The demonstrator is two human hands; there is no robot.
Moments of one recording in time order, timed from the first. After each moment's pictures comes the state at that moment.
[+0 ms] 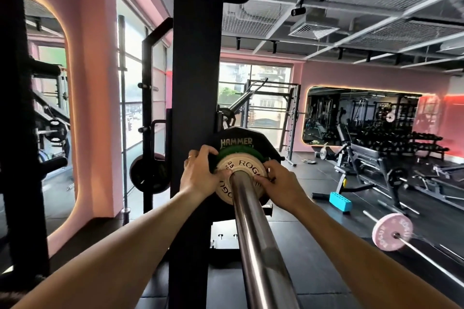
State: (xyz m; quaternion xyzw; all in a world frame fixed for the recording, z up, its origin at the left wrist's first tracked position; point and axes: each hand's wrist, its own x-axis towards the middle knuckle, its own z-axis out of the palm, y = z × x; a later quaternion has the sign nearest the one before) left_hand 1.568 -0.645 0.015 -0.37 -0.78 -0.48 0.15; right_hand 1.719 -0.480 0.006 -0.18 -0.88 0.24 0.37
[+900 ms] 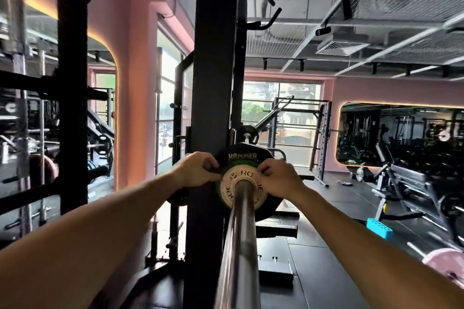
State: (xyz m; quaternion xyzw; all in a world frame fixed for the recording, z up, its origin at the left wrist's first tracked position) left_hand 1.588 -0.701 0.077 -0.39 -0.85 -0.32 0.12; right_hand 1.736 -0.500 0.069 -0.15 -0.91 0.22 0.32
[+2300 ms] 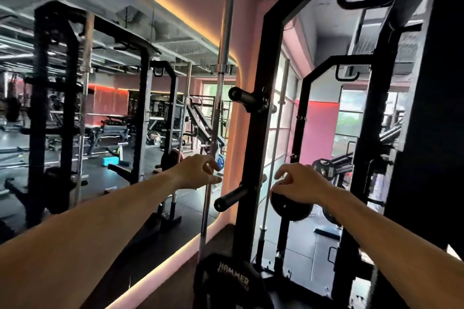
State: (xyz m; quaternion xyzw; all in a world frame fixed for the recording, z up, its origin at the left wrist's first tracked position) left_hand 1.405 -1.232 0.073 -0.25 -0.91 -0.33 0.09; right_hand 1.494 -0.948 0.090 0.04 -0.97 0.17 0.18
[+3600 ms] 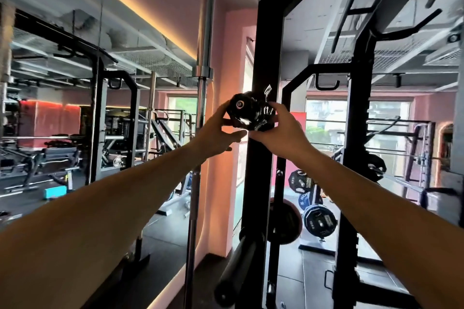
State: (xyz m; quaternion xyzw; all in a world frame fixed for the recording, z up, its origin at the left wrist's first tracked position) left_hand 1.171 -1.162 0.188 -0.40 -0.71 -0.55 0.19; right_hand 1.260 -0.995 0.198 0.08 -0.83 0.34 0.44
